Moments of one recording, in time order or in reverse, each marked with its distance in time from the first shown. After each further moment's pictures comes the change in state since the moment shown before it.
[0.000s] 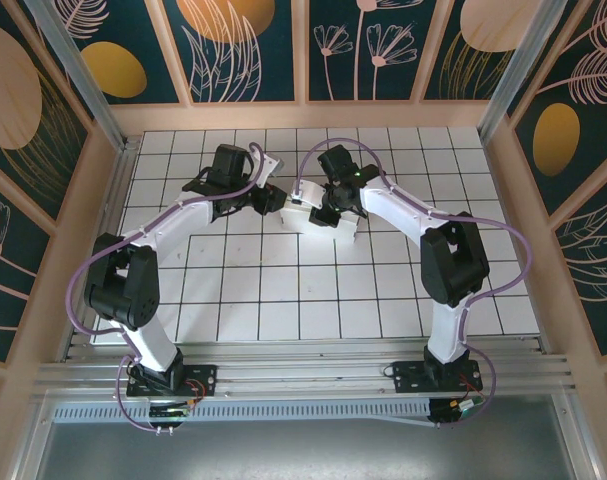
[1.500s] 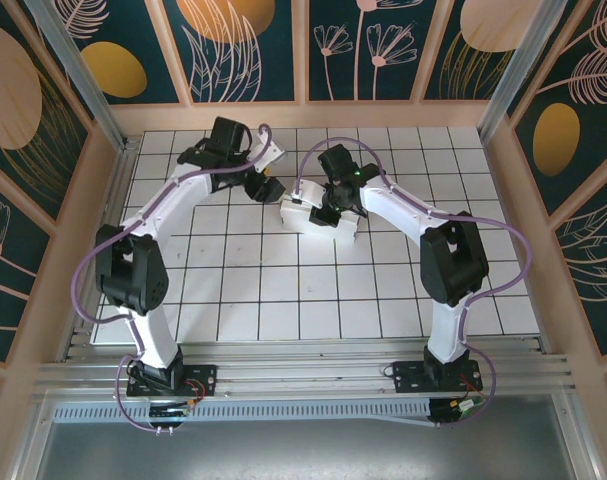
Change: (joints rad) left arm 0.047 0.140 0.398 -0.417 0.010 0.417; right arm -0.001 0.005 0.010 -0.011 -0.003 0.001
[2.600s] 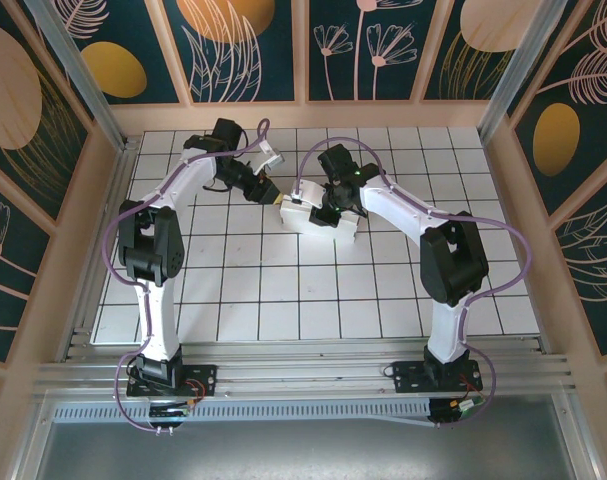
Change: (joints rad) left arm 0.073 0.239 0.177 -0.259 0.330 0.100; right arm 0.000 0.001 0.004 -0.008 -0.005 -0.001
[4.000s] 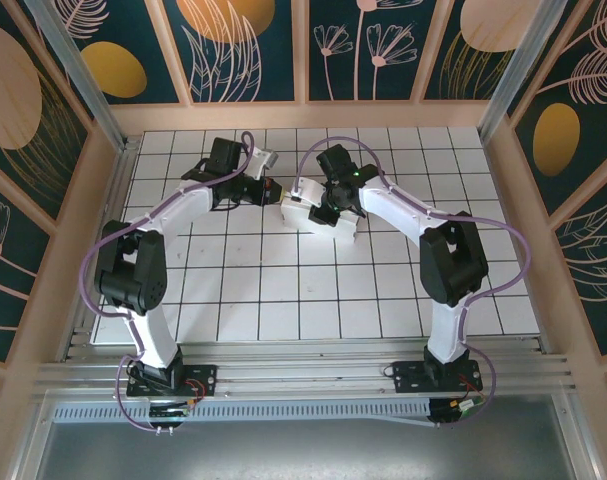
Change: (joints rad) left arm -0.068 -0.277 -0.475 0.604 -0.167 -0.686; right arm 0.007 0.000 -0.005 0.027 0.046 0.056
